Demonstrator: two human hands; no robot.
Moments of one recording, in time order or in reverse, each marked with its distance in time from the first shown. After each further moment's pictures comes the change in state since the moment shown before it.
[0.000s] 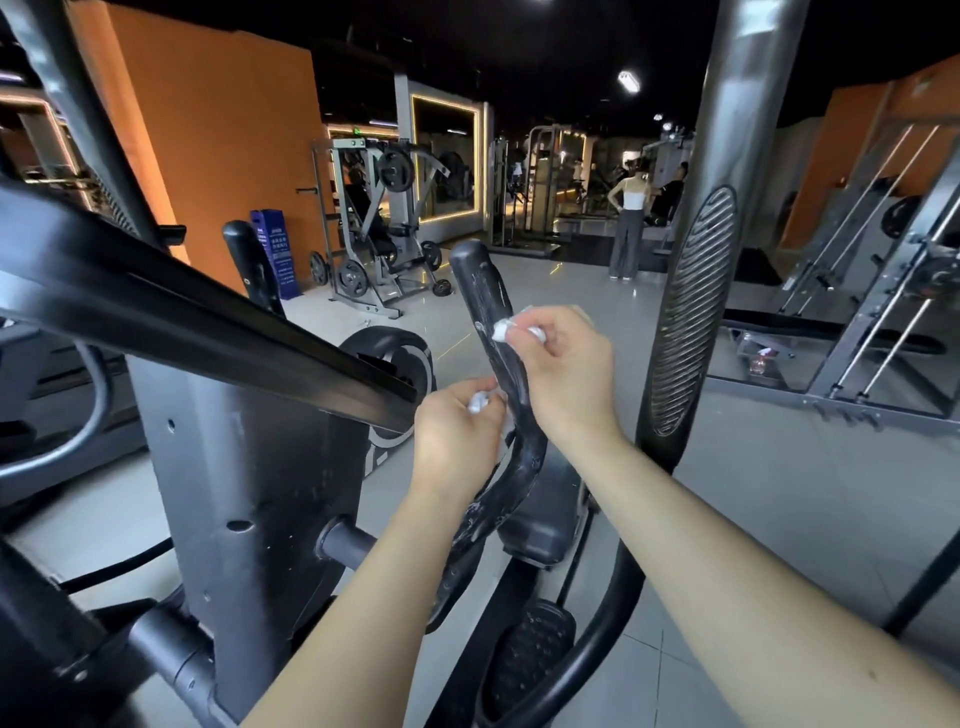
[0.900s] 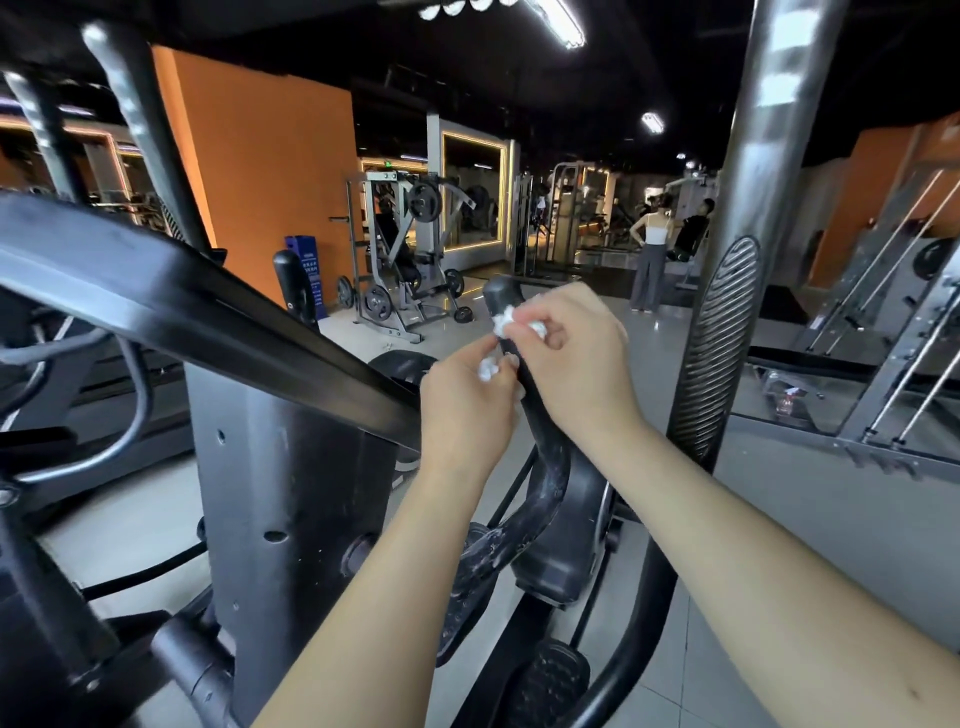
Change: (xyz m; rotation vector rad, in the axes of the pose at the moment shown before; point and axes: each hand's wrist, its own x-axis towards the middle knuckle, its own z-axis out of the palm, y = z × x) left_hand 0.008 0.057 -0.018 0.127 0.128 0.270; right_hand 0.022 -0.039 0.006 -0.222 -0.089 -0.296
